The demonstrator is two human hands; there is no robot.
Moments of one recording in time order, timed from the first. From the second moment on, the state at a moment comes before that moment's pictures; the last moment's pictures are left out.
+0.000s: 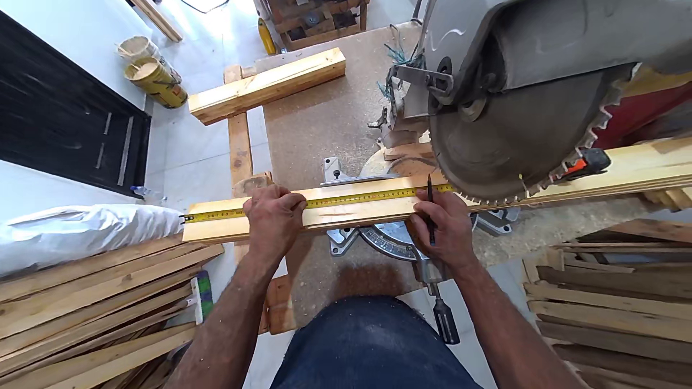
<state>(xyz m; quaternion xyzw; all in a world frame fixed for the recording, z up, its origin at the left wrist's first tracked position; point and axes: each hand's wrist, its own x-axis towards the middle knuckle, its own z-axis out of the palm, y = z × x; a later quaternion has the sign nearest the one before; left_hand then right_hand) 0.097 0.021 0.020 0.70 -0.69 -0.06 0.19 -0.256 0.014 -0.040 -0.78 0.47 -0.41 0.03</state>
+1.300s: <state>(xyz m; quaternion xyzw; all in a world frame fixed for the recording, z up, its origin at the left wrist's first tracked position) -0.127 -0.037 0.004 0.59 -0.76 -0.16 0.22 -0.389 -0.002 0.027 -0.64 0.53 -0.47 0.29</state>
